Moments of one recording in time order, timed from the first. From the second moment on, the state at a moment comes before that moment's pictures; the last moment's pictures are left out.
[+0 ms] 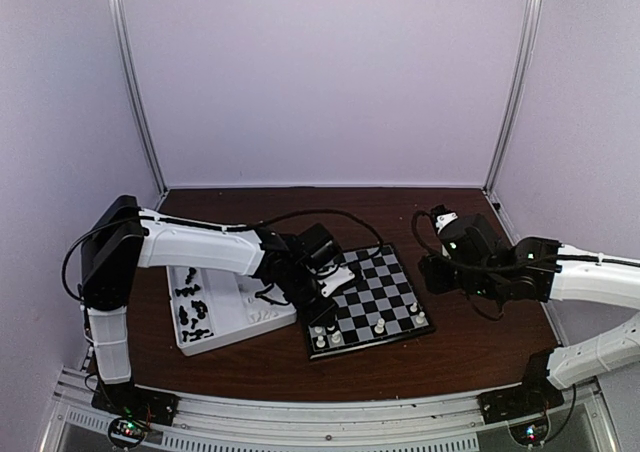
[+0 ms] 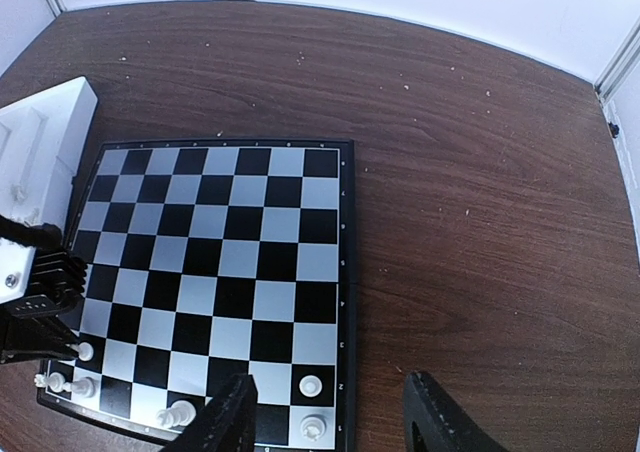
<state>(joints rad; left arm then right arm) -1.03 1.98 1.40 -0.58 0.23 -0.05 0.94 1.10 0.82 -0.50 0.54 0.48</state>
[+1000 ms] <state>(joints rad) -0.98 1.76 1.39 -0.61 0.09 -0.17 0.93 1.10 0.81 -0.50 0.53 0.48</state>
